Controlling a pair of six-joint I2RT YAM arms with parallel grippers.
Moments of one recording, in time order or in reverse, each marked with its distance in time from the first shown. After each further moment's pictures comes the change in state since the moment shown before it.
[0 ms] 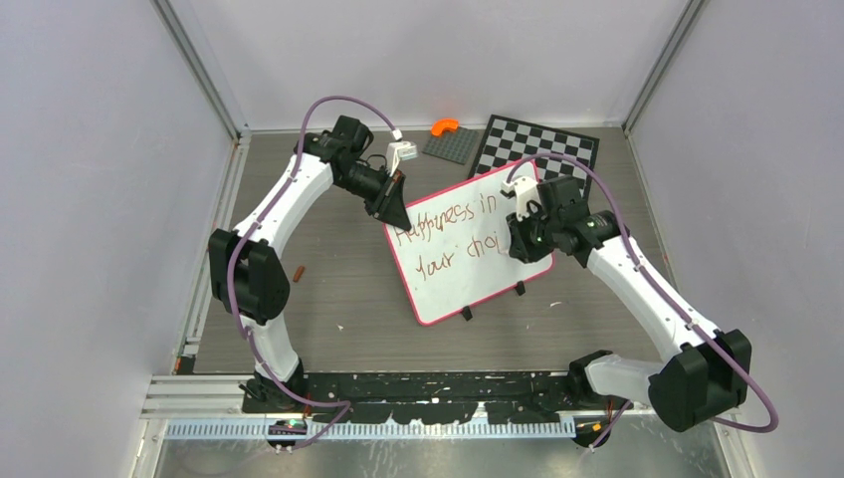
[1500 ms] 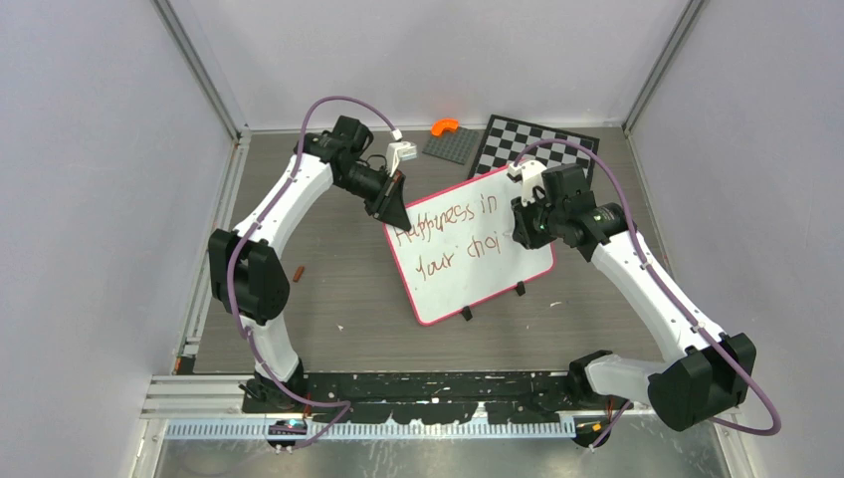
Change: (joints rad) left arm 0.000 -0.001 -0.003 0.002 0.001 0.001; right arm 0.000 0.002 0.086 -0.004 0.074 0.048
